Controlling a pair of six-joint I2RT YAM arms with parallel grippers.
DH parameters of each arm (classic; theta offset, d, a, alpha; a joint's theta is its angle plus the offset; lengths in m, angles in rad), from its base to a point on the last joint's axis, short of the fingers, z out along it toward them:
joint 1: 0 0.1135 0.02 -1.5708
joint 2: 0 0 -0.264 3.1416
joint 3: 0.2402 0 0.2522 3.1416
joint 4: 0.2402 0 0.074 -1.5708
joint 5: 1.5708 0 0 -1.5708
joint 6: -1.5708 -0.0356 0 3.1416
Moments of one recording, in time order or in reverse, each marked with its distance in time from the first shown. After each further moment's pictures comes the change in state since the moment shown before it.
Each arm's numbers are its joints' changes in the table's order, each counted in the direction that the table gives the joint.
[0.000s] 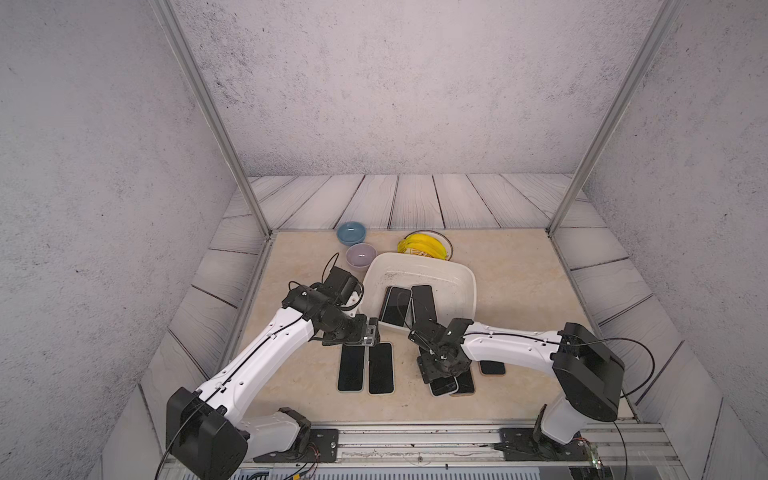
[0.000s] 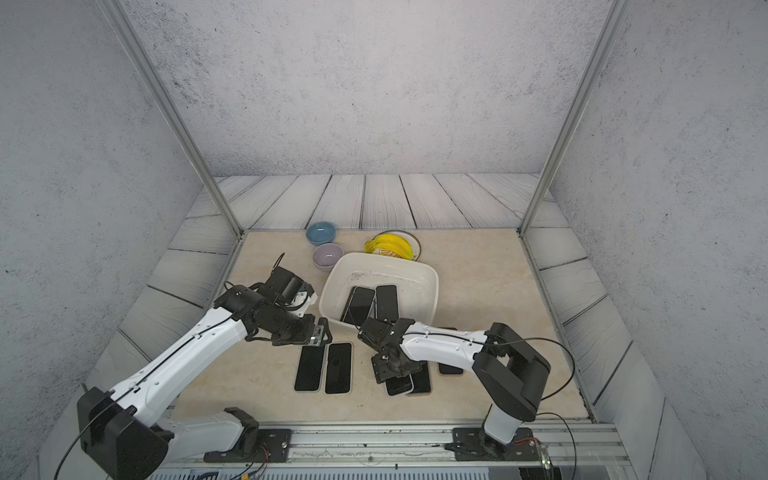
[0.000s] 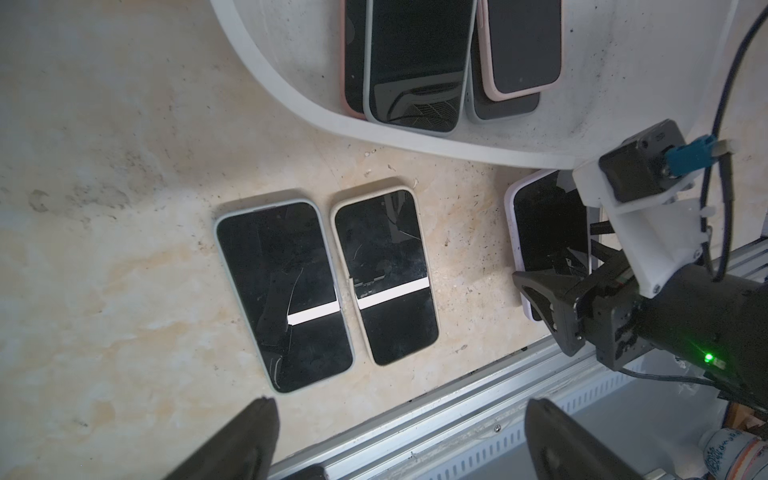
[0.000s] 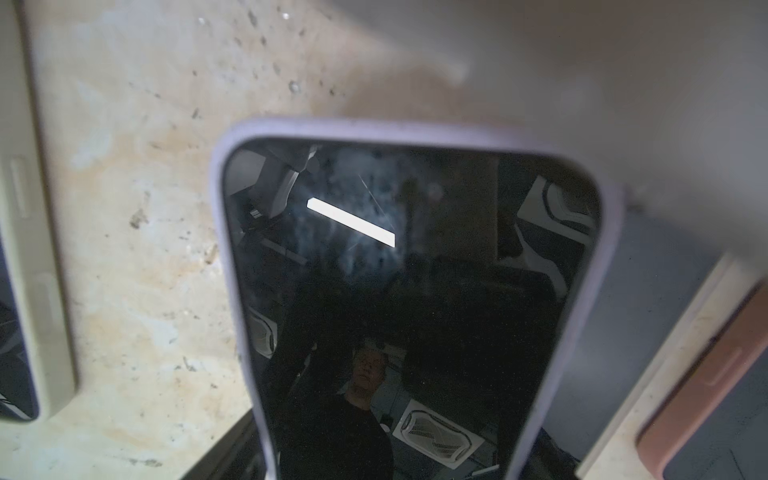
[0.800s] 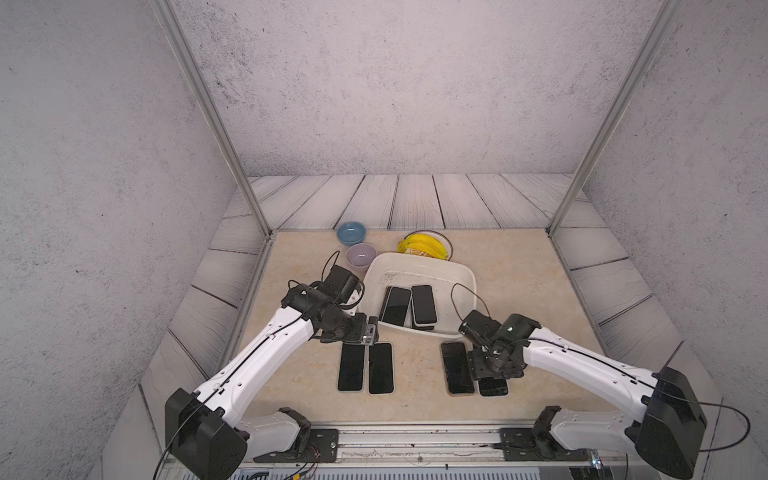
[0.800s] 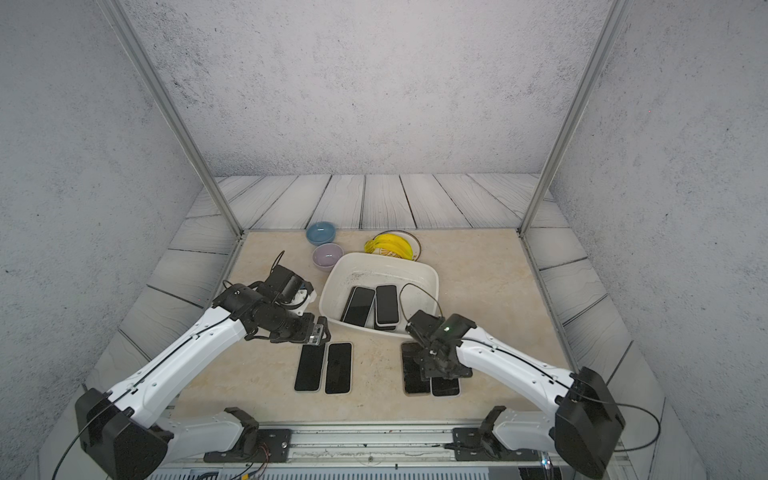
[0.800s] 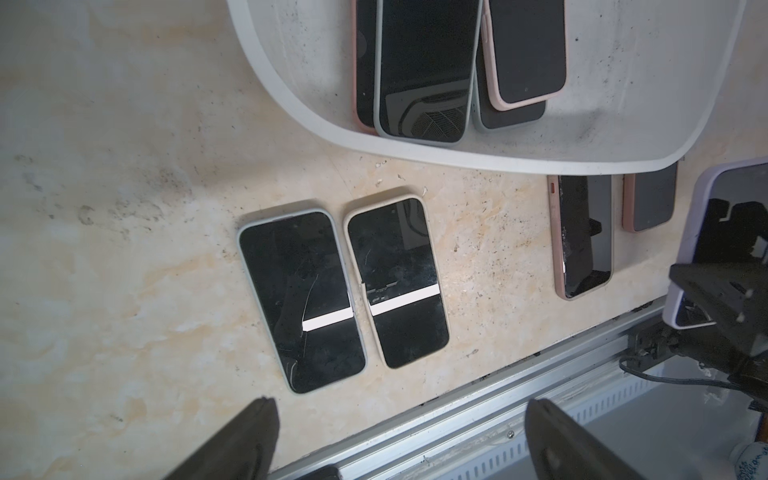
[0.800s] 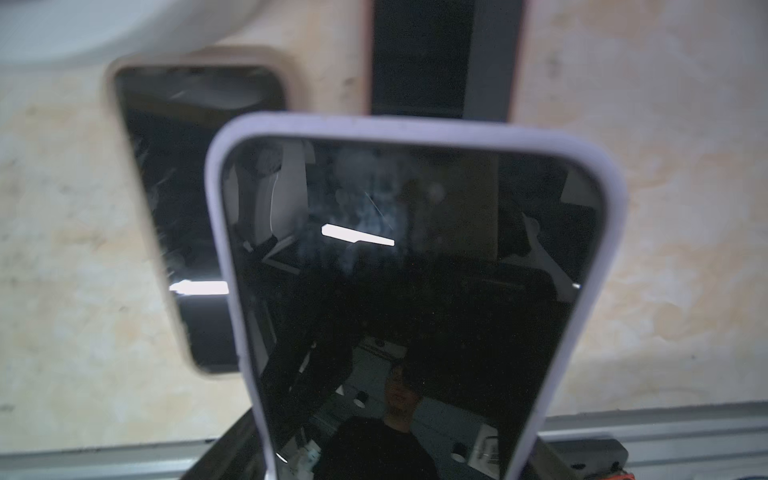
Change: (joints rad) left arm -0.010 -0.001 0.030 0.017 -0.051 -0.016; right arm -0.296 -0.446 -0.155 0.366 0.111 -0.032
